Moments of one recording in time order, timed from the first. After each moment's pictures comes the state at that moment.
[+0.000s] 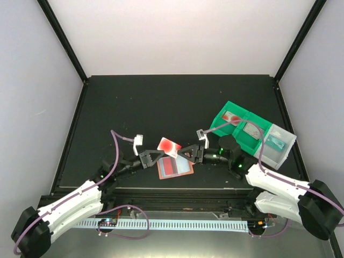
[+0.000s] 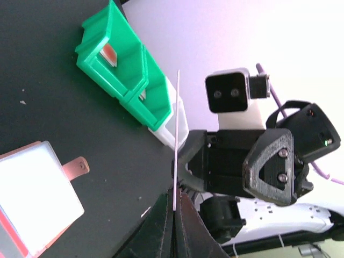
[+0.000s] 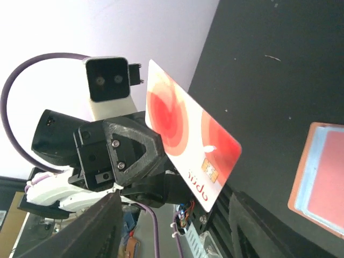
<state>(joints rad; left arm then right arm) -0.67 0.66 0.18 0.39 0.45 -1.06 0.75 1.03 0.41 0.38 -0.61 1.05</state>
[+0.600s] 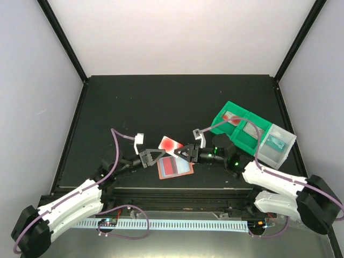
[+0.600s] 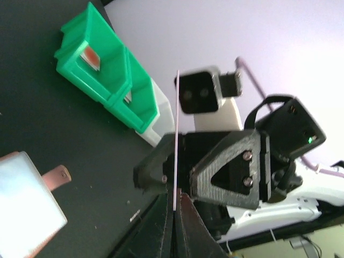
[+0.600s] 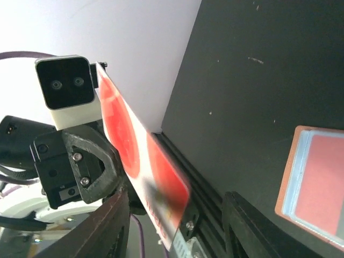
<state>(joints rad) -0.68 0.68 0.18 0.48 0.44 -1.09 0.82 1.11 0.43 0.43 -0.52 1.10</state>
